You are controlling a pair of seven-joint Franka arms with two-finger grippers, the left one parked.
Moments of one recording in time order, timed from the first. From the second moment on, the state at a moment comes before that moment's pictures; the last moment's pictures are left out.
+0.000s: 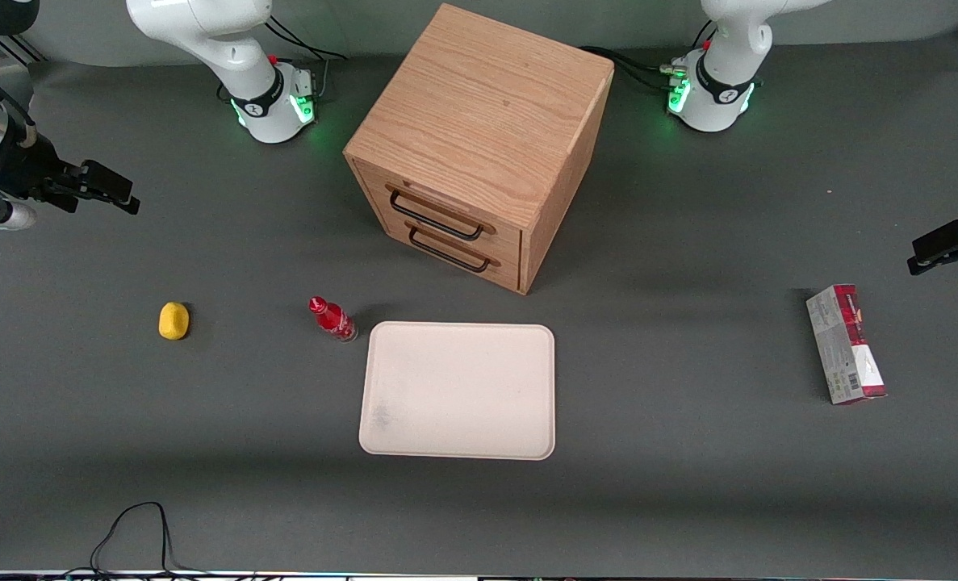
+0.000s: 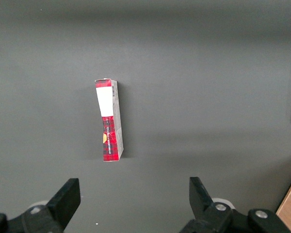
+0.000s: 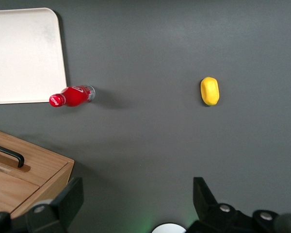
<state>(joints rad) 0.13 -0.14 -0.12 -1.77 0.02 1.57 0.12</state>
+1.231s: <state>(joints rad) 0.15 0.18 0.21 -1.97 0.02 2.18 0.42</state>
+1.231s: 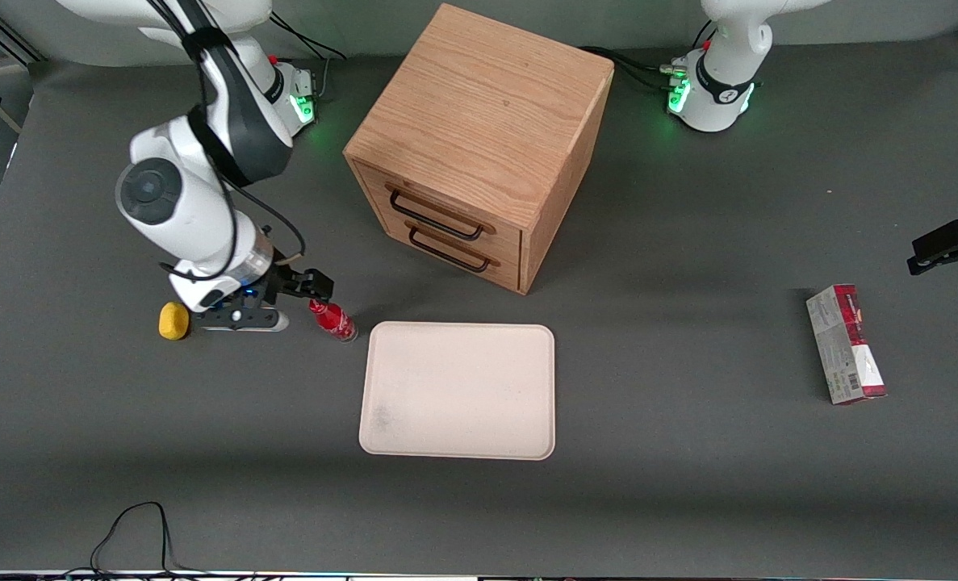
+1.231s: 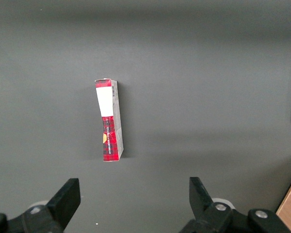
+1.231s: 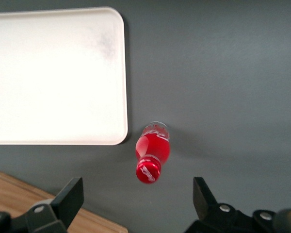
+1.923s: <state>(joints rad) 0.15 0.23 0.21 -2.11 0.02 2.40 0.42</state>
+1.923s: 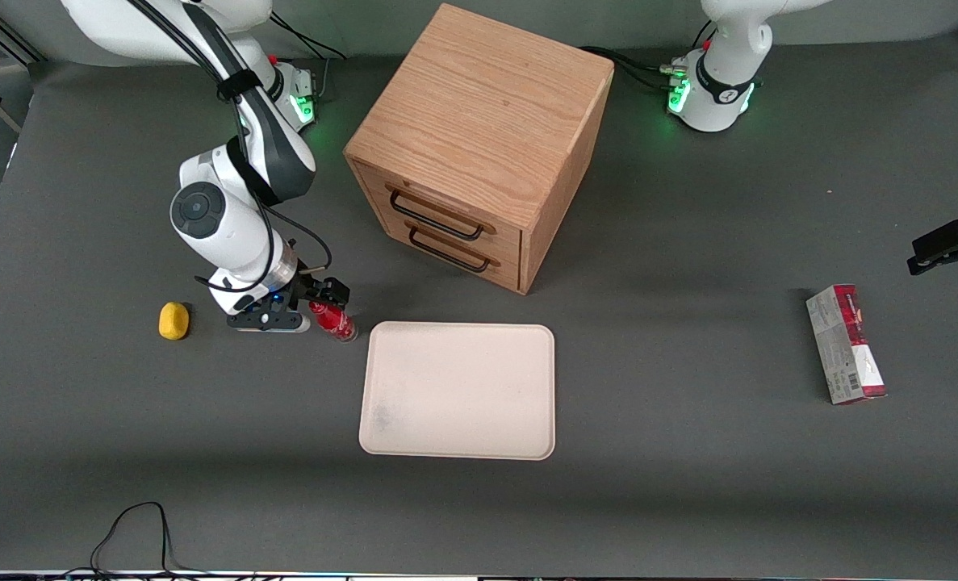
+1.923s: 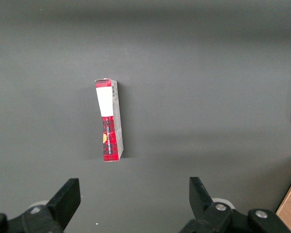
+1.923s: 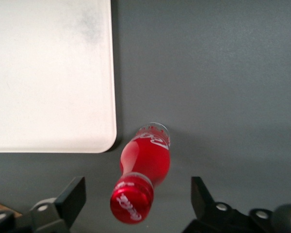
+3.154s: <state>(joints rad) 0.14 0.30 0.21 -1.46 -0.04 1.73 0.41</state>
